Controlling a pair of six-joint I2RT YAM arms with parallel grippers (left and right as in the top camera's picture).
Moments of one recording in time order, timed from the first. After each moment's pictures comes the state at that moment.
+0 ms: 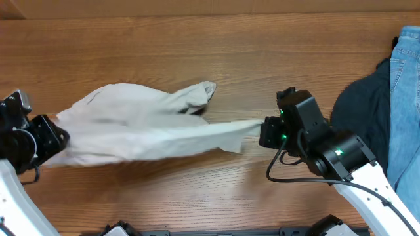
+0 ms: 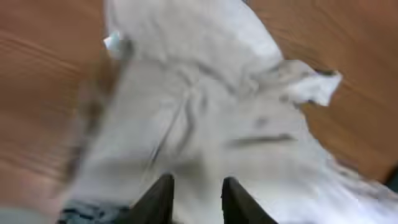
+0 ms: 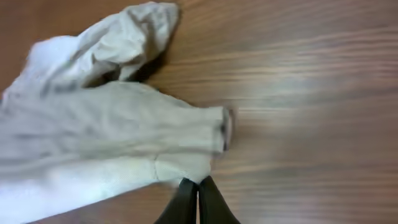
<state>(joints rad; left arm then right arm) 0.63 1.31 1.76 -1.69 0.32 0.00 0.51 1.15 1.12 -0.96 -0.04 0.65</state>
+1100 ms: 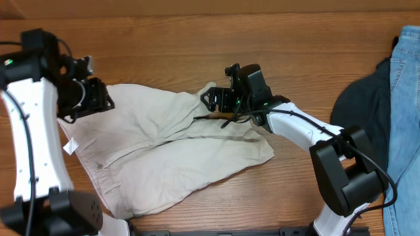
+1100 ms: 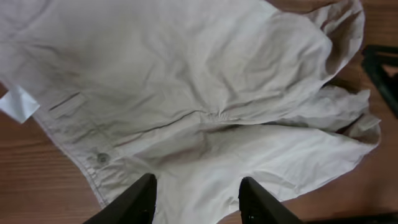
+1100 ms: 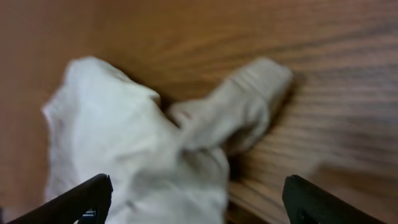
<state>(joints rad) 0.25 1.70 1.77 -1.54 0.26 0.06 0.46 1.89 1.11 0.02 -0.42 0.56</state>
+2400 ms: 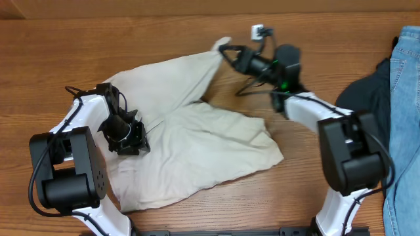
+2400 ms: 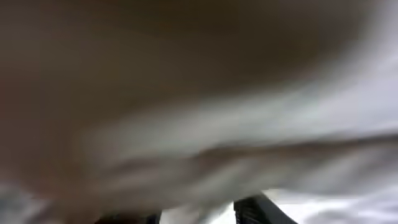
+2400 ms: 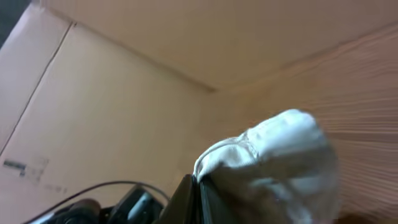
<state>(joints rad) 0.15 1.90 1.14 -1.07 0.28 0.00 0.23 2.00 1.14 0.79 -0.75 0.98</state>
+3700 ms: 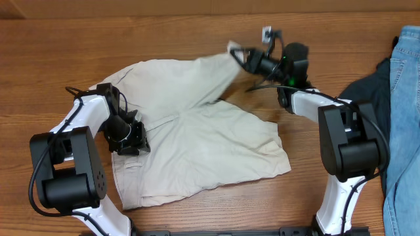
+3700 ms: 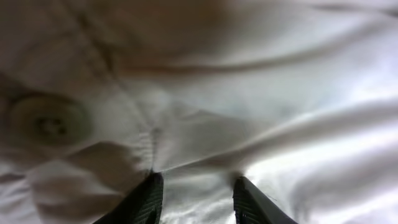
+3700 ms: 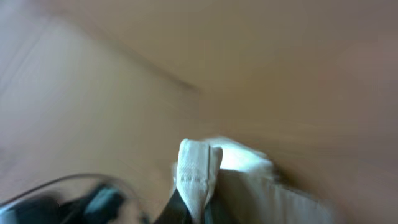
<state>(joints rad) 0.14 1.90 1.13 -1.07 0.28 -0.02 0.17 2.11 1.20 0.93 -0.85 0.89</state>
